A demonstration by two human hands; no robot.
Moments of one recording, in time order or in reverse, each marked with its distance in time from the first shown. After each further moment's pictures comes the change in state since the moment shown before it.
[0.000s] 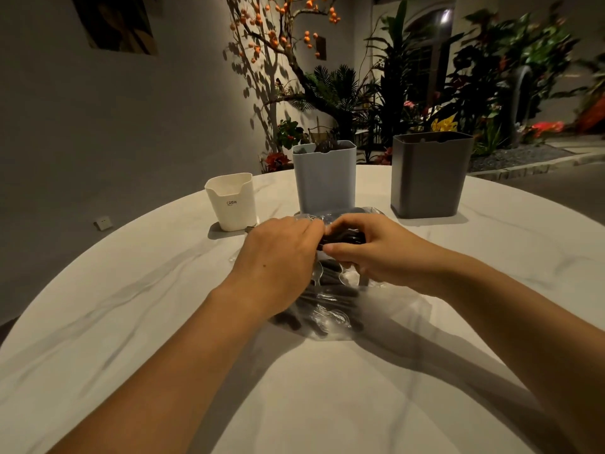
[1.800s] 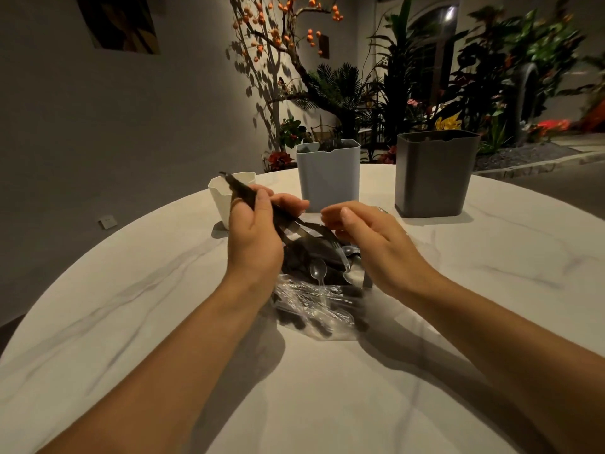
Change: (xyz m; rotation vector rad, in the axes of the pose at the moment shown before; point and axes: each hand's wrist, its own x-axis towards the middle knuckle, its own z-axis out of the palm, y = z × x) left_hand 0.012 0.007 -0.013 -1.448 0.511 -0.826; right_hand 0.005 0.015 0.022 0.049 0.287 -0.217
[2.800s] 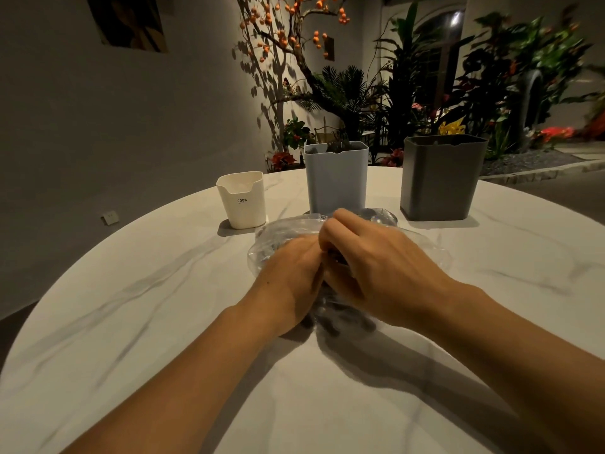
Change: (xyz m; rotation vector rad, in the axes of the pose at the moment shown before) left_hand -0.012 -0.037 -0.023 1.081 -0.614 0.273; right_hand -0.016 -0.021 0.004 -0.740 -0.066 -0.639
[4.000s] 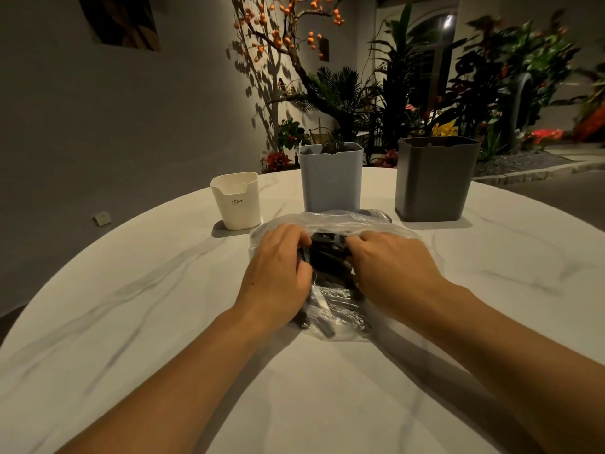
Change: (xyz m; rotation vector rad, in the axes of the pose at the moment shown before) left_hand 0.003 -0.010 0.006 -0.076 0.295 -0.016; right_hand -0.005 0.018 0.010 -0.356 -0.343 0.379
